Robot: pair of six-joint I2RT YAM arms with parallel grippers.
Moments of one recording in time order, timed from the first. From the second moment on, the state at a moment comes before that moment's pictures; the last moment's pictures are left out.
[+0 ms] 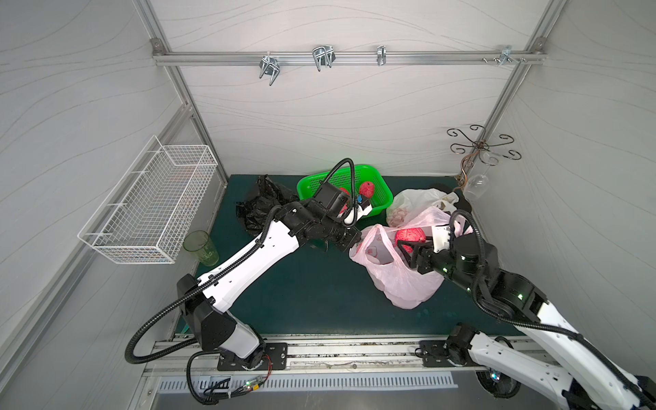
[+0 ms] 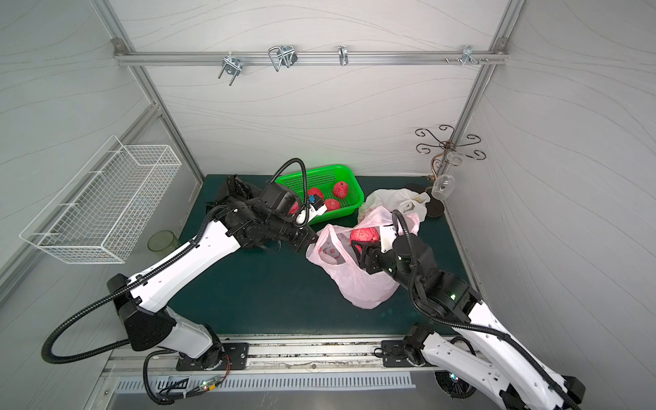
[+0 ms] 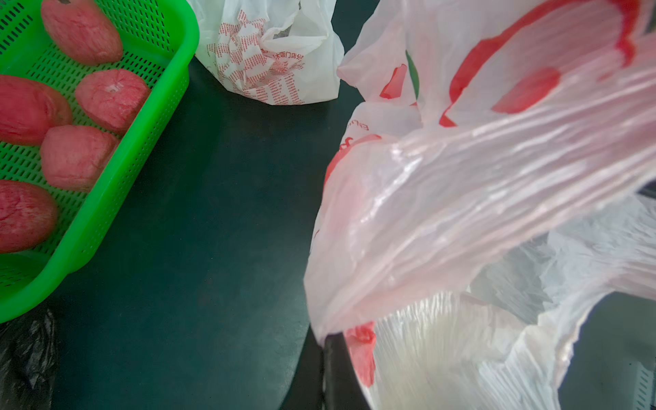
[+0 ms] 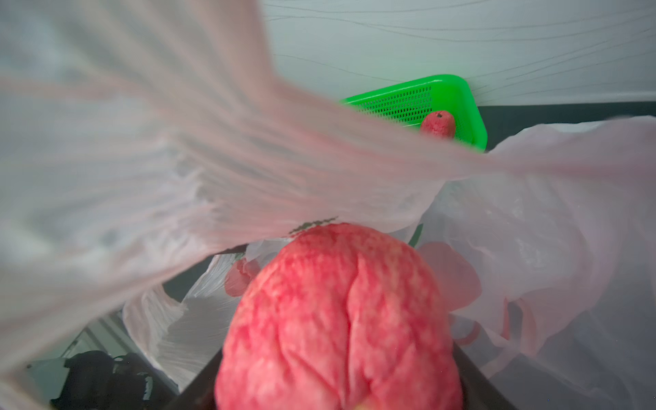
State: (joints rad) left arm -0.75 1.52 1.59 -0.97 0.29 0.00; right arm 0.81 0.73 0.98 -0.65 0.10 0.45
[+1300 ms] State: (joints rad) left arm -0.75 1.45 1.57 -0.94 0.11 0.00; right arm 0.91 0.38 0.53 -0.94 -0.25 0.70
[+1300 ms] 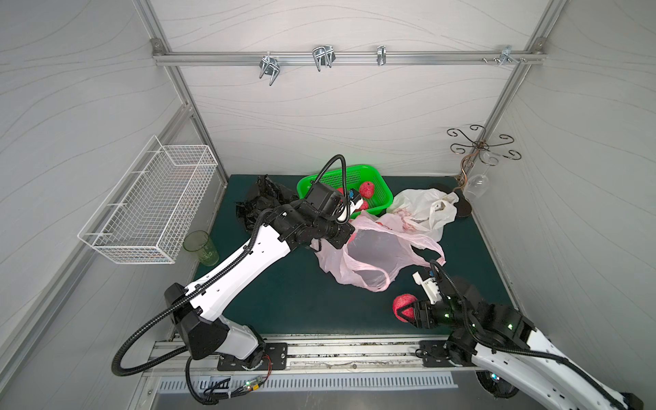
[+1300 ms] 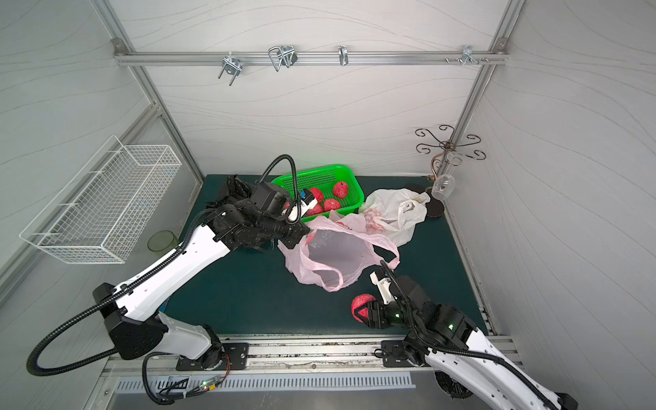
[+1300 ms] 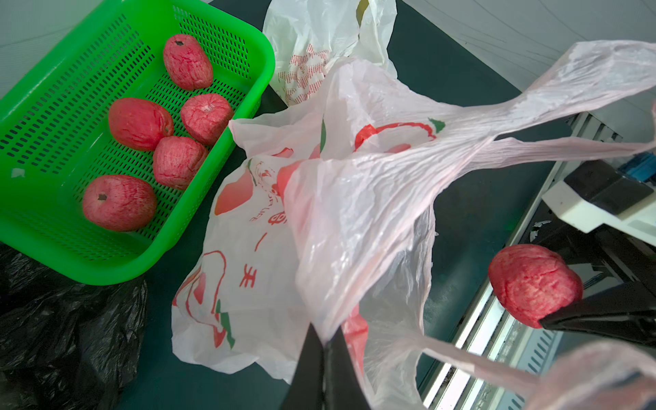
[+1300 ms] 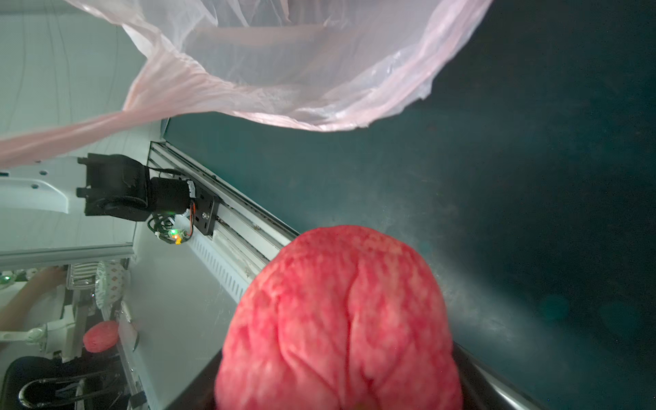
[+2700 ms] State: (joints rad) left arm -0.76 1.50 1.58 -0.99 0.27 0.07; right arm 1.27 0.69 1.24 -0.76 0.89 0.12
